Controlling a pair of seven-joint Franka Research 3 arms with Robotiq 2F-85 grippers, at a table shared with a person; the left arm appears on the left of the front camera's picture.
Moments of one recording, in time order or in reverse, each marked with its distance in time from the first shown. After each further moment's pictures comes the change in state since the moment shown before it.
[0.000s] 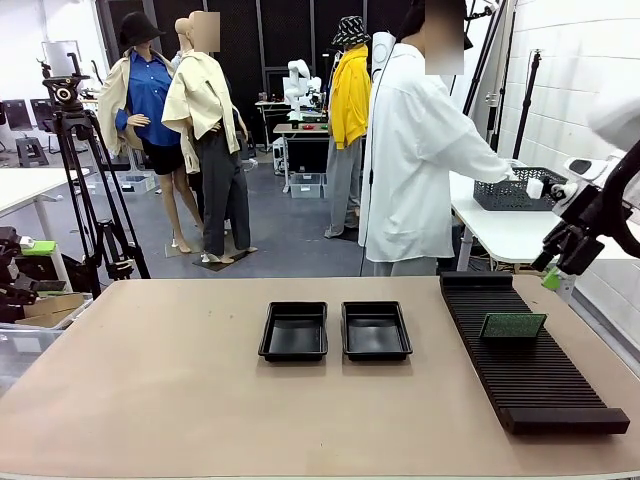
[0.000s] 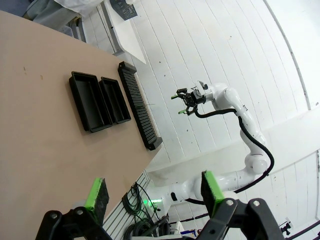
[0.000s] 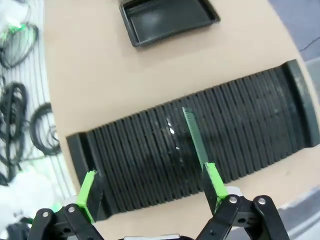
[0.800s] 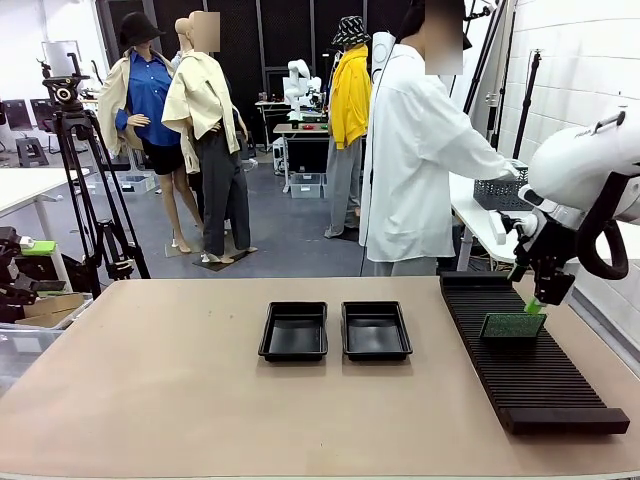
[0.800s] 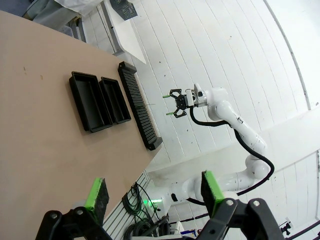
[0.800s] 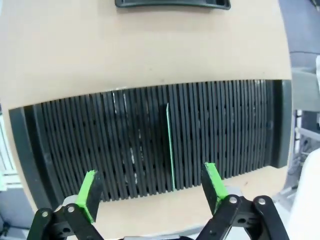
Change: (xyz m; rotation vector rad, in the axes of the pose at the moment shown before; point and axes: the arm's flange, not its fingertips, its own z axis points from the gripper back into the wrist) left arm 0.000 0.000 0.000 0.000 0.000 0.000; right arm 0.027 0.014 -0.058 -0.183 0.242 0.275
